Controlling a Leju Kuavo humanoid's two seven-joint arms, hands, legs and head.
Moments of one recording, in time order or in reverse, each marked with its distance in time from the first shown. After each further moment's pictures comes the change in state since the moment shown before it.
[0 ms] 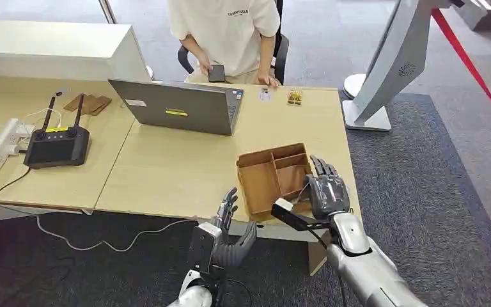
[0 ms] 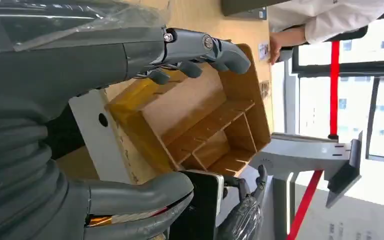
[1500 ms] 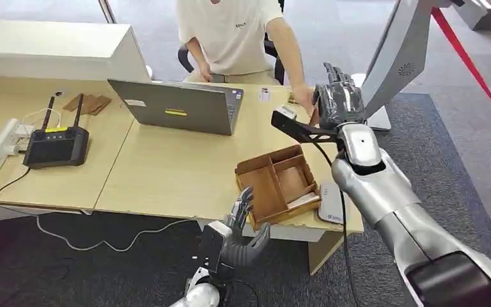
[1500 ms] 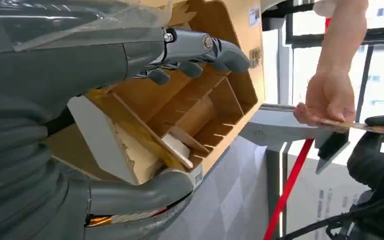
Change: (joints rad) left arm -0.039 -0.026 -0.040 0.027 0.021 -0.082 -0.006; right arm -0.415 0.042 0.033 -0.021 -0.032 0.222 0.165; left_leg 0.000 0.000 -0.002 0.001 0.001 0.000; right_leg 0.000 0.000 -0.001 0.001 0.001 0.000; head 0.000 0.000
